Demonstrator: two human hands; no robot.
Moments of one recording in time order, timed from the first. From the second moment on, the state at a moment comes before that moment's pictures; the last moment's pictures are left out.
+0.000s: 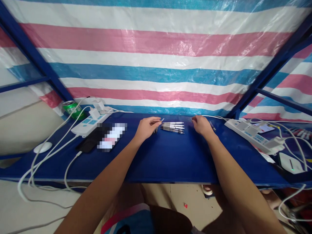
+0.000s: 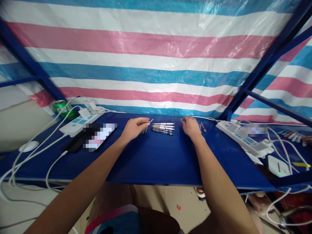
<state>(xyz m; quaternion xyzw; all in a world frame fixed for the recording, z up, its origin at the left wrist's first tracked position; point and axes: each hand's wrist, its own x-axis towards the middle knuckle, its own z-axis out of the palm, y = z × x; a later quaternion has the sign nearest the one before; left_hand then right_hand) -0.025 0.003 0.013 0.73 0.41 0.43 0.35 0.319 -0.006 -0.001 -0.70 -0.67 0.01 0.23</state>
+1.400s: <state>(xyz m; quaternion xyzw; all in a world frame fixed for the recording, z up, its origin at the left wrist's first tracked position) -0.004 -0.004 0.010 0.50 0.34 0.52 0.60 0.213 -0.030 -0.003 -0.37 -0.66 0.37 0.54</state>
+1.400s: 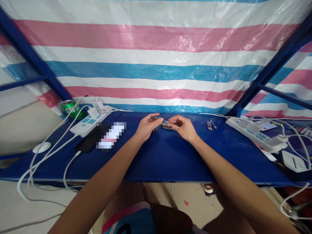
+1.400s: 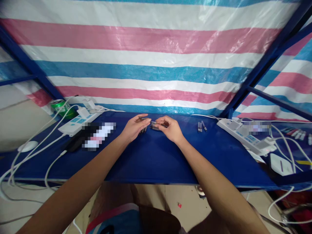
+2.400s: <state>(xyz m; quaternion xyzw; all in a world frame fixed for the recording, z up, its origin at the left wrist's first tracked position) -0.006 0.000 0.006 0.58 0.32 0.49 0.57 0.220 -0.039 0.013 -0.38 -0.72 0.38 0.44</state>
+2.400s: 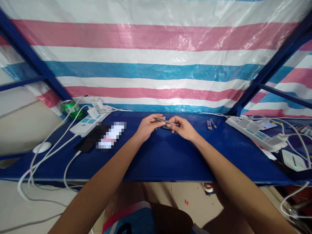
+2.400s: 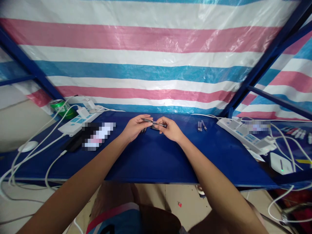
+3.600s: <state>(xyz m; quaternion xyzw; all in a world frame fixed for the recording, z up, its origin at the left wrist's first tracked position) -0.012 -0.004 0.017 0.65 0.37 0.46 0.49 0.236 -0.041 0.021 -0.40 -0.85 0.16 0.31</state>
